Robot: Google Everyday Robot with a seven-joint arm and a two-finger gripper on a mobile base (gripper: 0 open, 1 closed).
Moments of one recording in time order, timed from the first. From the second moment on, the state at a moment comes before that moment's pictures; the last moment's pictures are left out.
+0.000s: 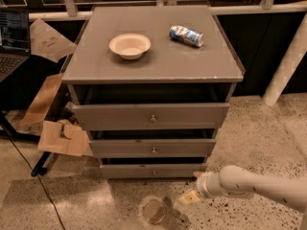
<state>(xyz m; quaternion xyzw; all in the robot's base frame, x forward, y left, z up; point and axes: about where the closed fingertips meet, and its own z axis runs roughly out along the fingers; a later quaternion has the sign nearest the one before) 0.506 -0.174 0.359 -0.41 0.86 0.16 0.26</state>
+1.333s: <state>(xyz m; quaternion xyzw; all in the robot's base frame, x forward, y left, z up) 0.506 -0.174 0.359 -0.41 0.86 0.16 0.26</state>
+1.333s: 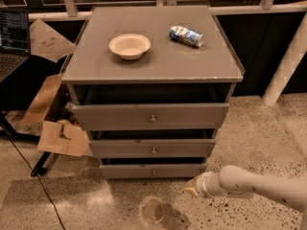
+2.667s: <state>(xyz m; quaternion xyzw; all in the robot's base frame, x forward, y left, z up) 0.551 -0.202 0.323 -0.40 0.81 0.11 0.41</state>
